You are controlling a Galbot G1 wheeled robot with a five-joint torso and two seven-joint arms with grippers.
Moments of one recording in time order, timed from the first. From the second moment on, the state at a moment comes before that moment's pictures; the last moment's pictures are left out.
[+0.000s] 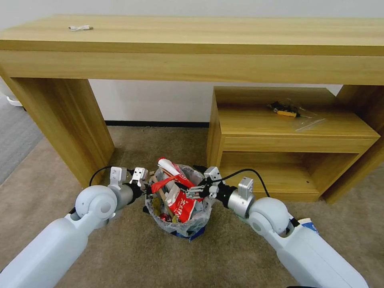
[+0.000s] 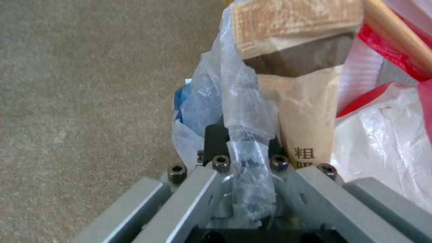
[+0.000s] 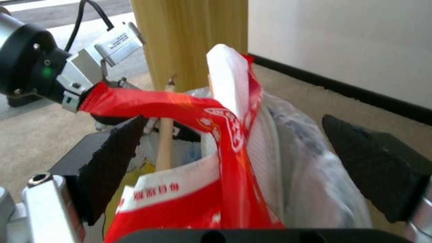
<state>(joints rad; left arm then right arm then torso) 0.93 -0.81 -0.14 -1.93 -1.15 0.74 -0.26 -0.97 1.00 0.01 1.96 0.55 -0.30 -0.25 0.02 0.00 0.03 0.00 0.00</state>
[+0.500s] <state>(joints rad) 0.98 -0.81 -0.23 -1.89 -1.07 0.74 -0.18 -1.30 0.98 0.30 2.10 0.46 -0.21 -0.18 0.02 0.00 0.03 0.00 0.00</state>
